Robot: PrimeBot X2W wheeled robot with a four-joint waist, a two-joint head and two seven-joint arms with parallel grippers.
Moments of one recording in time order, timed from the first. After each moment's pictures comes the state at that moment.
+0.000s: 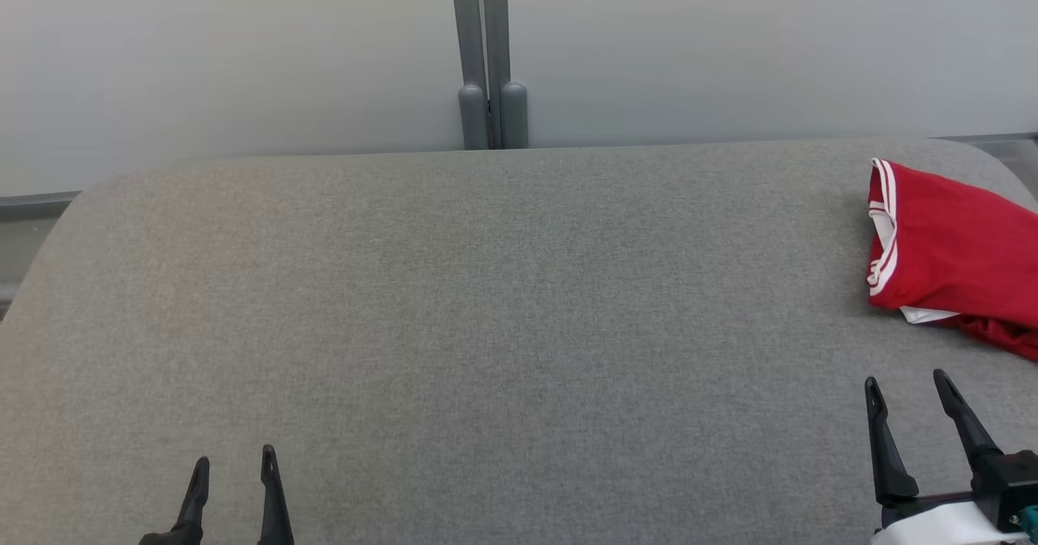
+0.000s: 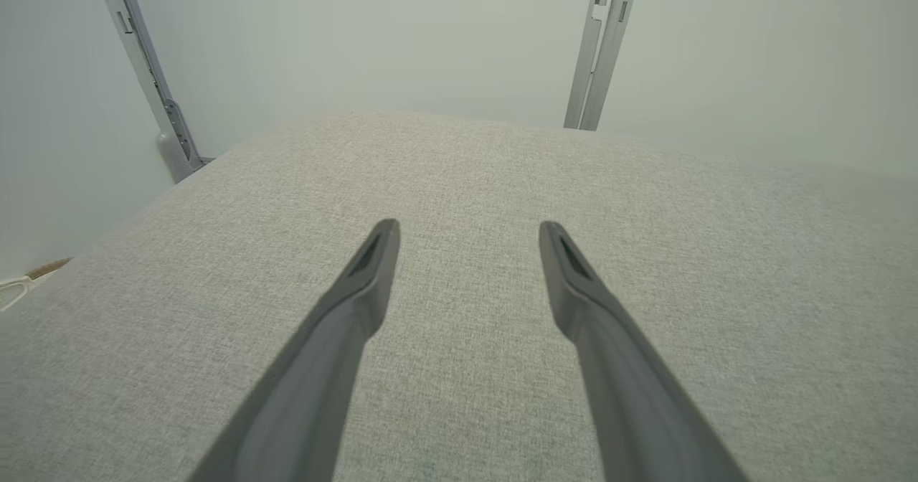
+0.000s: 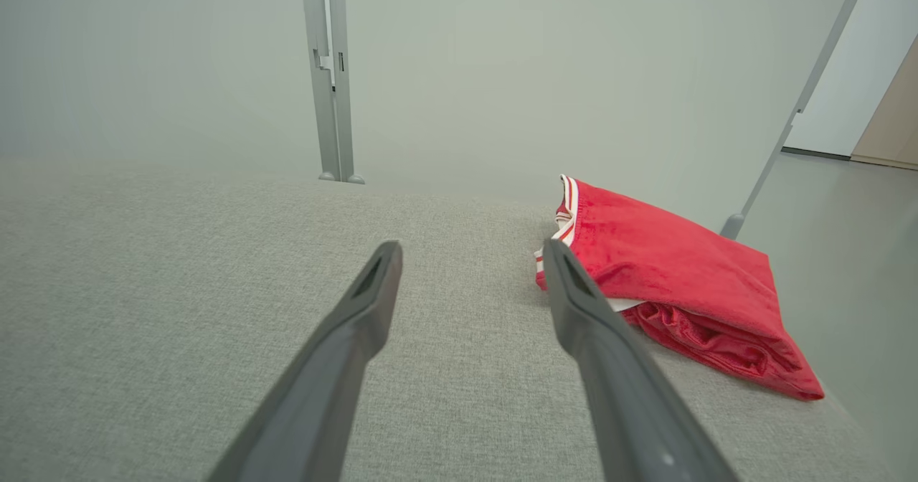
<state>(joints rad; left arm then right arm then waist) 0.17 0.05 0.01 0.18 -0.19 0.00 -0.26 0.17 -0.12 -0.12 0.04 0.03 0.13 -0.26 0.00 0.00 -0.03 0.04</state>
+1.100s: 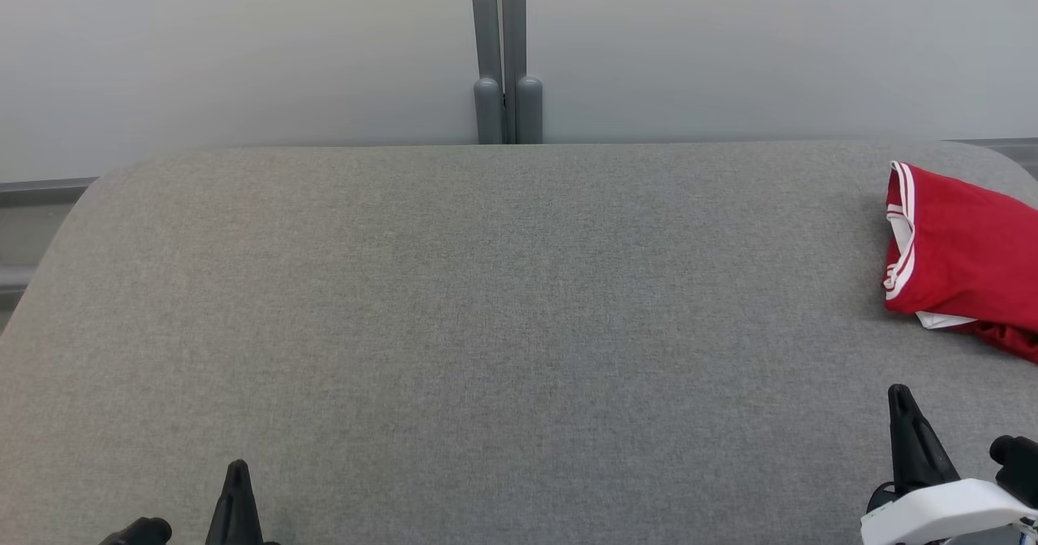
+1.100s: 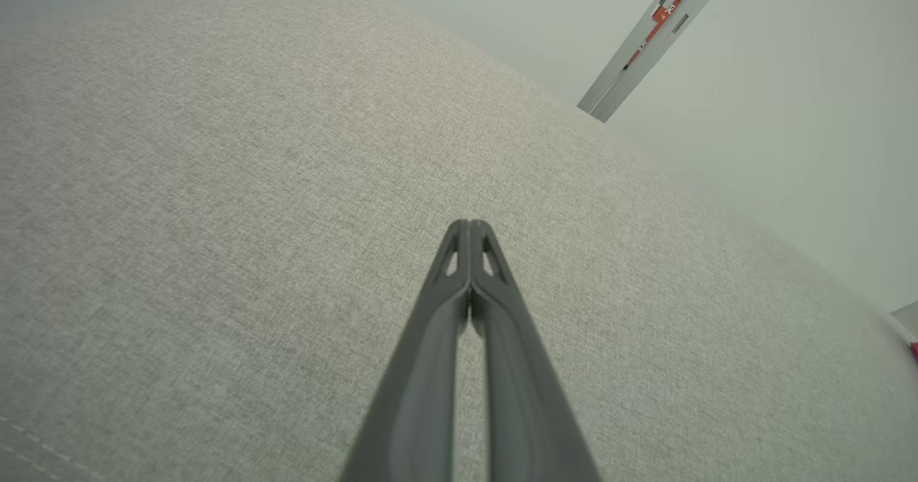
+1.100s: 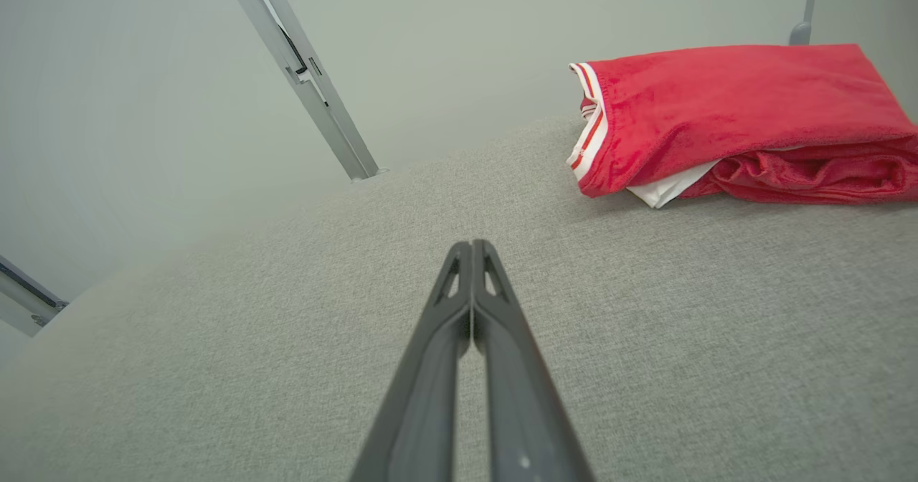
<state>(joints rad) 0.12 0.04 0.02 0.27 -0.57 -0.03 -0.16 0.12 -0.09 -0.12 0.14 0.43 0.13 -0.16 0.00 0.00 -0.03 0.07</state>
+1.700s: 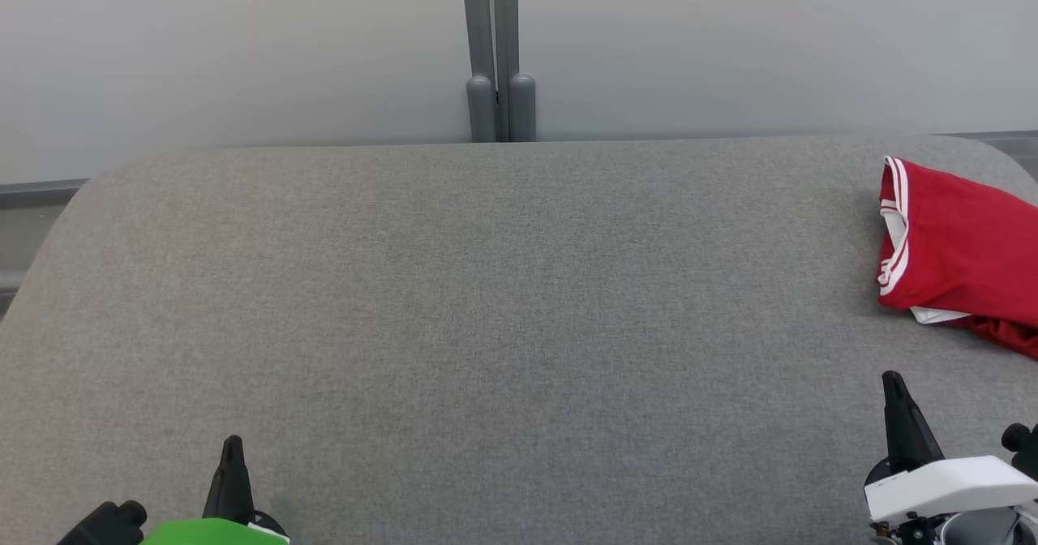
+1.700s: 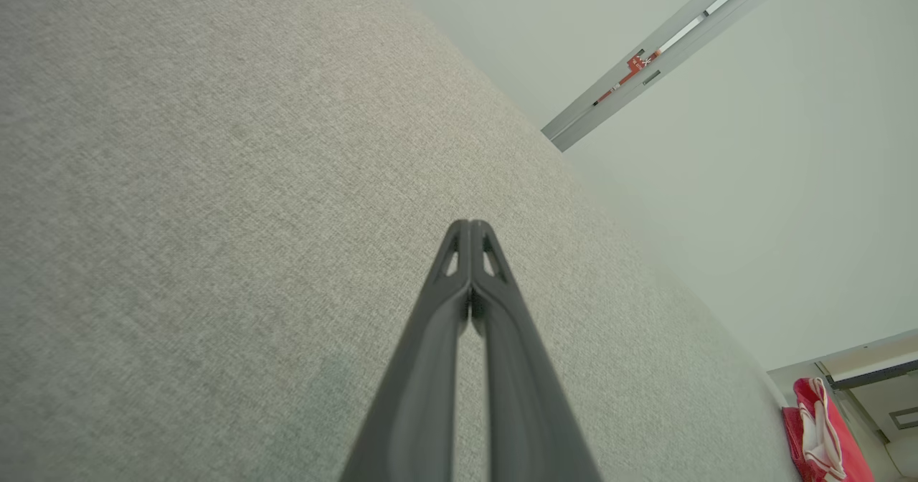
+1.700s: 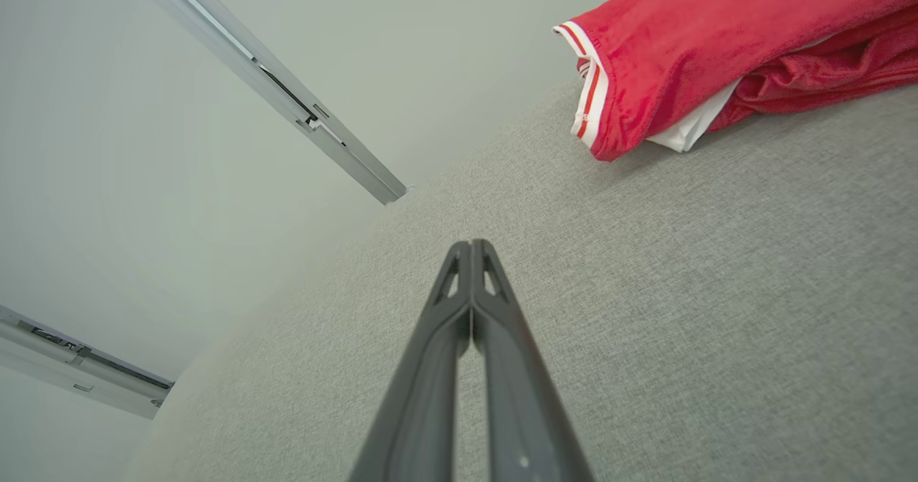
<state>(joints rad) 0.06 0.04 0.04 0.27 -0.82 -0.05 -0.09 0.07 -0.08 -0.12 0.17 0.72 0.13 -0.10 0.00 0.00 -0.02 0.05</state>
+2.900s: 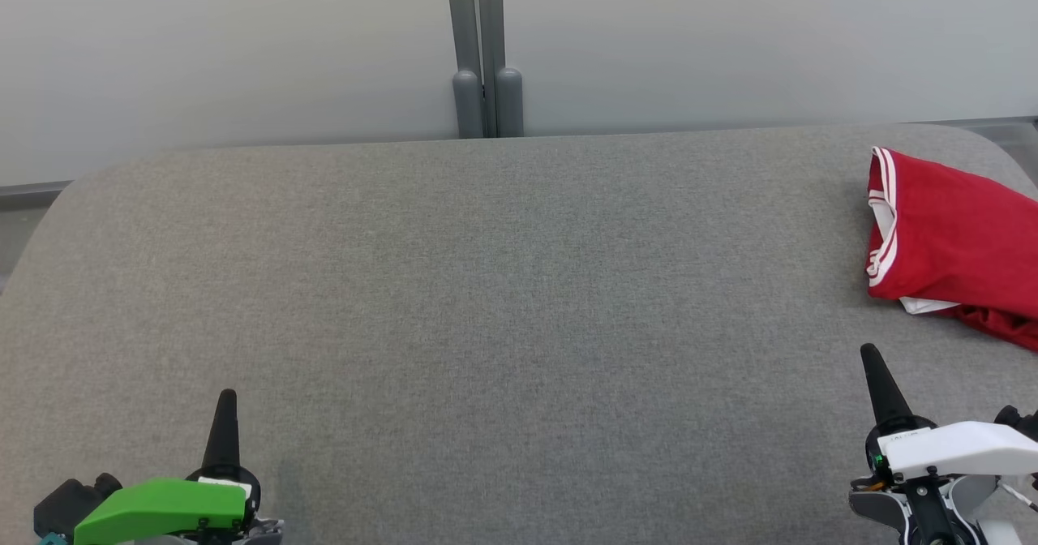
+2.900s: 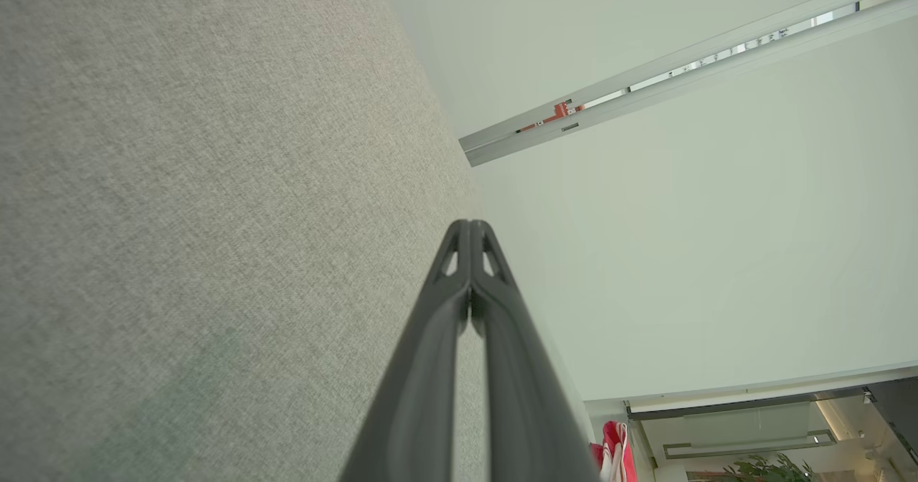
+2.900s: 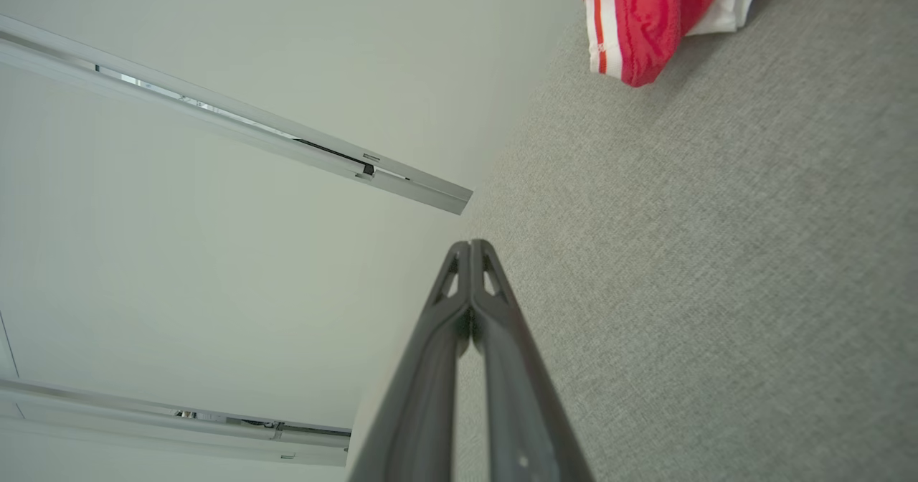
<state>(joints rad) -0.02 0.05 0.08 0.26 -1.22 -0.09 0.01 -0.02 -0.07 -0.12 0.21 1.16 0.13 0.01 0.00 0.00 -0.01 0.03</state>
